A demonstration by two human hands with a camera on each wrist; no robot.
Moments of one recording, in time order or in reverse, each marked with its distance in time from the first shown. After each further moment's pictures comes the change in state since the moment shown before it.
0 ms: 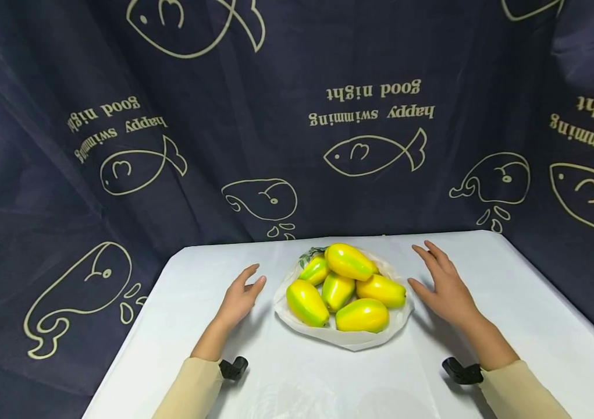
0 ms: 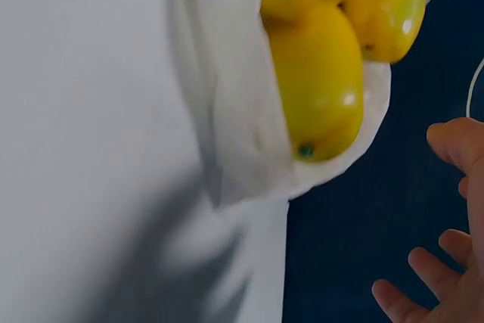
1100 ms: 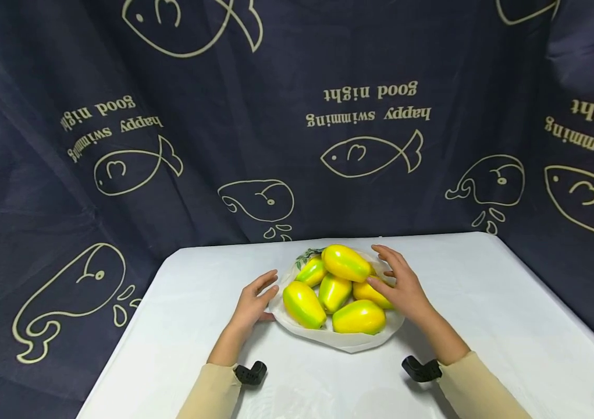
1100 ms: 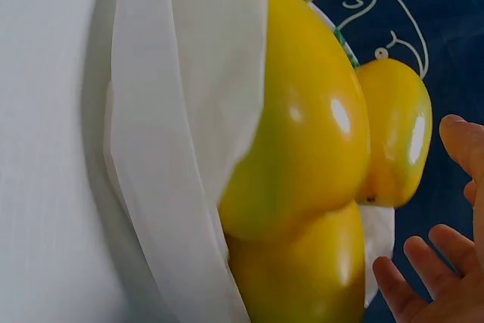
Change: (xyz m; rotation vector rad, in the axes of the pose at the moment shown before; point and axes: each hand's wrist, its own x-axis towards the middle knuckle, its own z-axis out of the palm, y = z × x) left_hand 0.002 0.001 0.042 -0.401 -0.072 -0.099; right_hand 0.023 -0.050 0.041 0.386 -0.056 0.014
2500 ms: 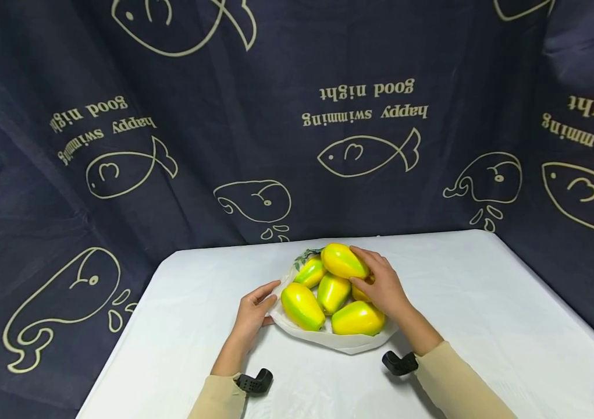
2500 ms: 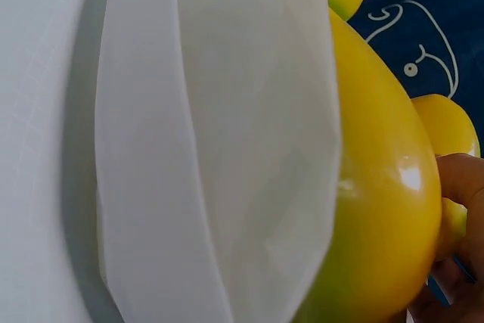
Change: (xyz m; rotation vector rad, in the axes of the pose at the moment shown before) left_hand 0.003 -0.022 0.007 -0.165 0.016 -0.030; right_hand 0.015 -0.010 0.032 -0.095 -0.002 0.062
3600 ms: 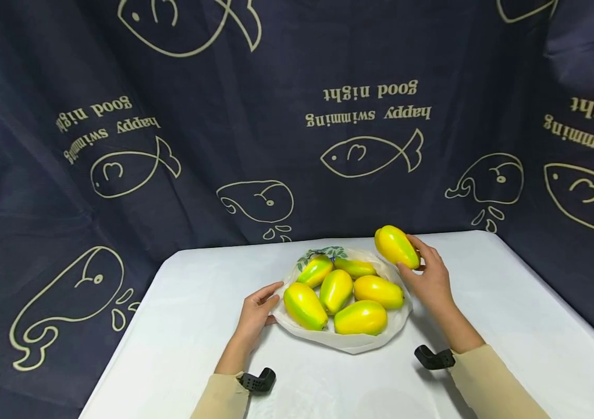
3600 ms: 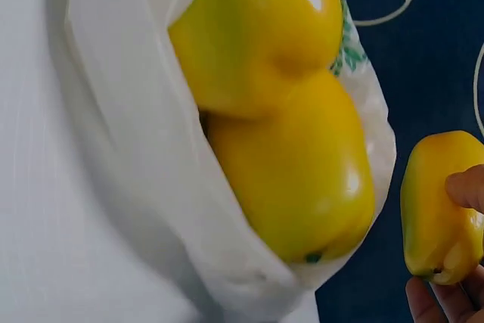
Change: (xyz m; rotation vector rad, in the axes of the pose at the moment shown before) left_hand 0.001 -0.006 -0.002 -0.009 0.001 0.010; right_hand -0.010 0.043 -0.053 -0.028 0.271 0.178
